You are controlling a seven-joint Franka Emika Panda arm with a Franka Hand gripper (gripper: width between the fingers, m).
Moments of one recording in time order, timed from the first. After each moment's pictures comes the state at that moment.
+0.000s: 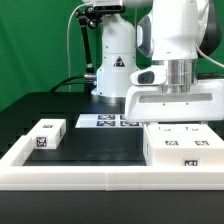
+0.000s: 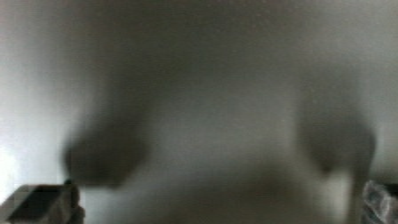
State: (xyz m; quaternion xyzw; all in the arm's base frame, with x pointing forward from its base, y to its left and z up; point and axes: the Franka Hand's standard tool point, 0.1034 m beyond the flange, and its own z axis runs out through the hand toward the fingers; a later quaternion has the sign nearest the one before) arm 0.482 0.088 0.005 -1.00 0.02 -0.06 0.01
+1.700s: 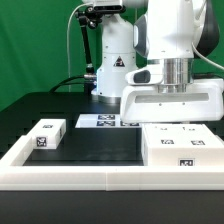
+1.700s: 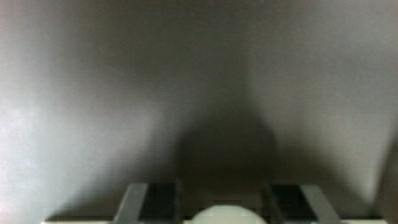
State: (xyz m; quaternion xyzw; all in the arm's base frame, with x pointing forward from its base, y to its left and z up) arm 0.494 0.077 0.007 -1.00 0.00 -0.07 0.01
